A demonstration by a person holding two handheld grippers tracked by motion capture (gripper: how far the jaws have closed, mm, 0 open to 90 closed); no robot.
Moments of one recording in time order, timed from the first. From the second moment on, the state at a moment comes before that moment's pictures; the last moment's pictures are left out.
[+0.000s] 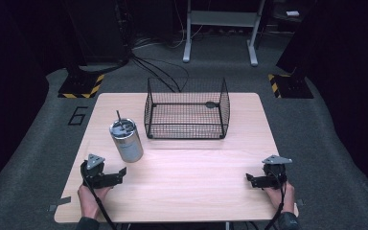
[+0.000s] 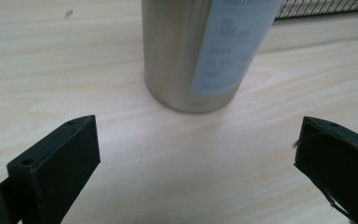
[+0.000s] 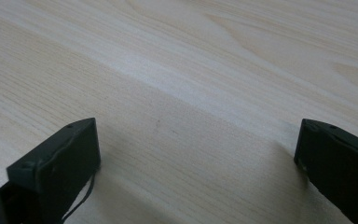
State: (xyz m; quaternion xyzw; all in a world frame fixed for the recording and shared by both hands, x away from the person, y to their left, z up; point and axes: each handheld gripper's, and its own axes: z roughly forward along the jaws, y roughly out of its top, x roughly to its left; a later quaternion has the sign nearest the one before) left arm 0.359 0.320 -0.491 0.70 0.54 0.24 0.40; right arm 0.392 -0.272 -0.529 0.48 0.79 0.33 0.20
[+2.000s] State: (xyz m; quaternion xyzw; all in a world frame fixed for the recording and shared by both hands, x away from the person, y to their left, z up) left arm 0.431 0.279 -0.444 0.64 0.52 0.32 0.46; right arm 0.392 -0.272 -0.529 0.48 0.78 0.33 0.20
